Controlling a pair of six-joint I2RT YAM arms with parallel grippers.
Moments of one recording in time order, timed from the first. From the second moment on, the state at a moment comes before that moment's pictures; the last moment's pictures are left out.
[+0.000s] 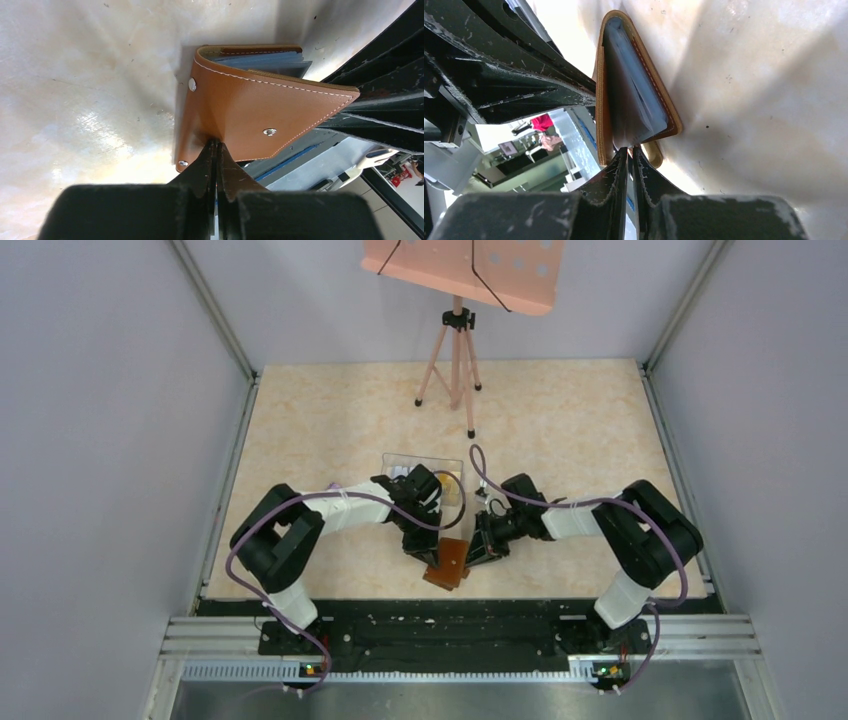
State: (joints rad) left arm -0.76 1.71 0.97 -0.55 0.41 -0.65; right arm 0.57 1.66 0.59 0.08 -0.84 0.64
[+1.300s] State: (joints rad) left arm -0.75 1.78 1.03 -0.60 0.46 -0.64; right arm 0.53 1.68 0.60 0.08 -0.89 0.63
